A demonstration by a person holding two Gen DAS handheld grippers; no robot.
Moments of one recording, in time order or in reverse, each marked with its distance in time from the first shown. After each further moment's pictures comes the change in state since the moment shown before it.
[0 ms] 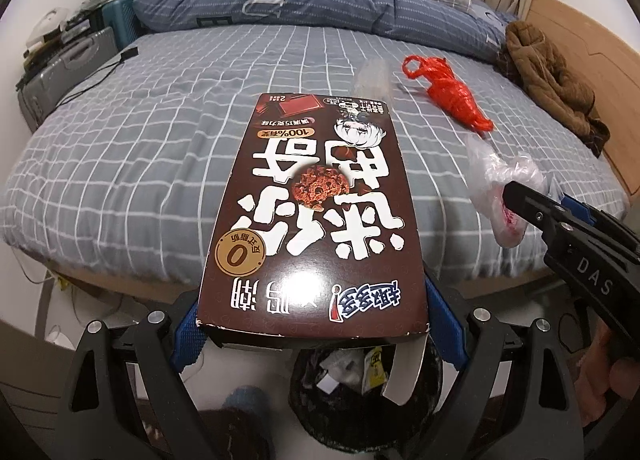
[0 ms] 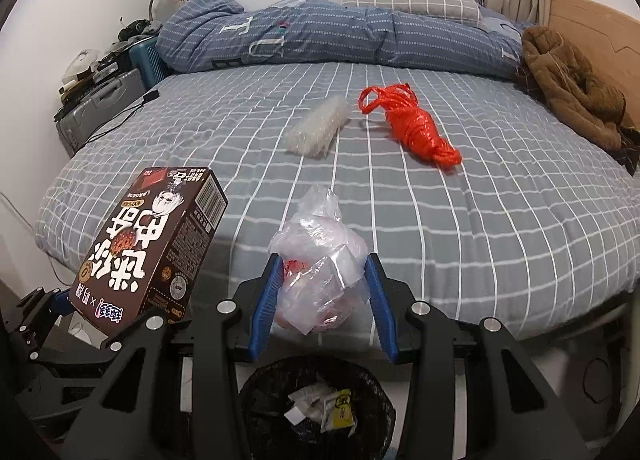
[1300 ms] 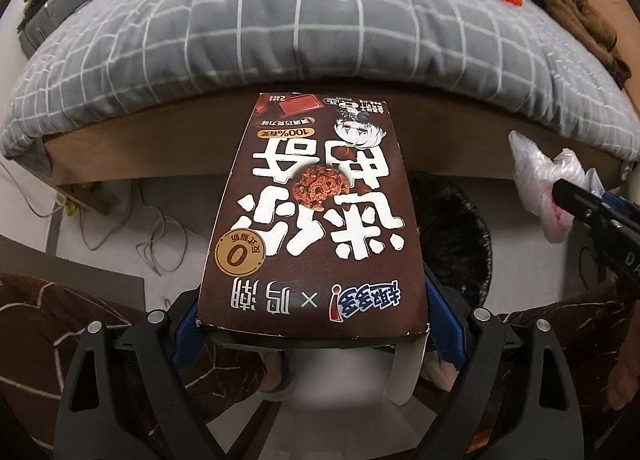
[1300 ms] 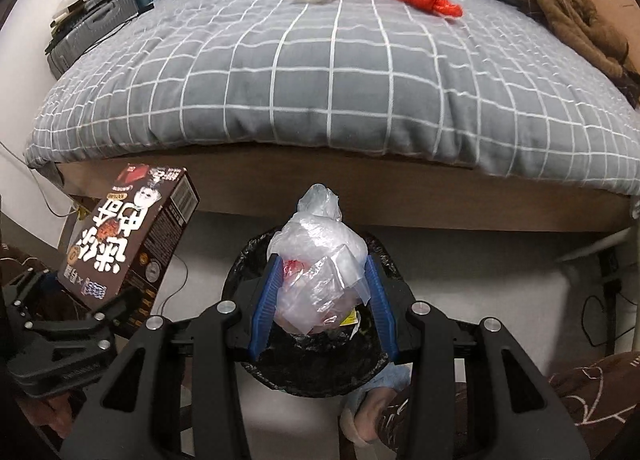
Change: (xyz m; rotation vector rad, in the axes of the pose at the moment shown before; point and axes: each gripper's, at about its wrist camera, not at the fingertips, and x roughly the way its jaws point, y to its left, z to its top) left arm 0.035 0.040 -0.140 0.003 0.294 0.057; right arm 0.018 0.012 -0.139 -0.002 0.289 -0.022
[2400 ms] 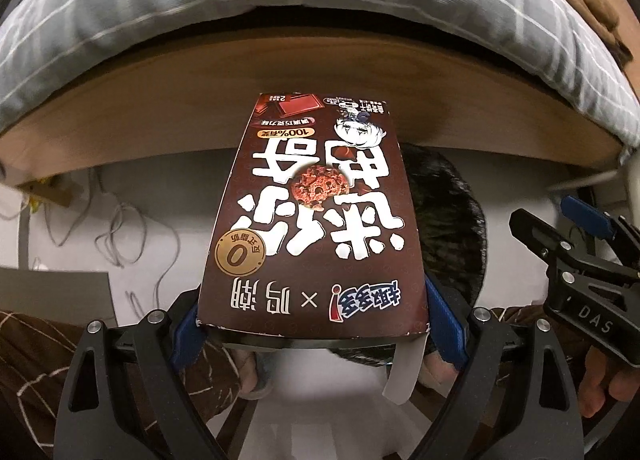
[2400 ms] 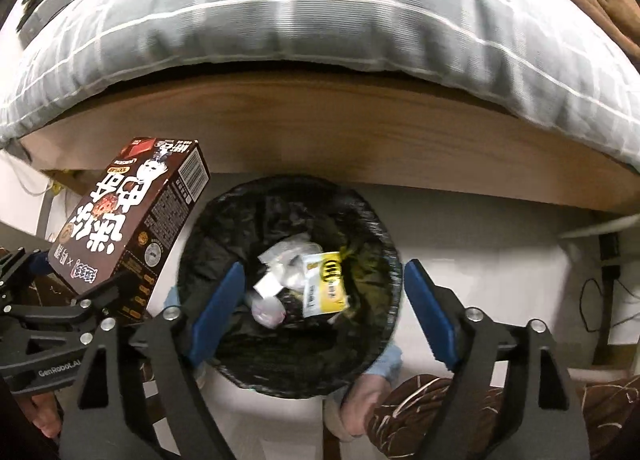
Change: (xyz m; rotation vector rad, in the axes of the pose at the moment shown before) left arm 0.074 -0.042 0.017 0.049 0.135 -0.091; right arm 0.084 -0.023 -0.015 0.011 0.154 -0.044
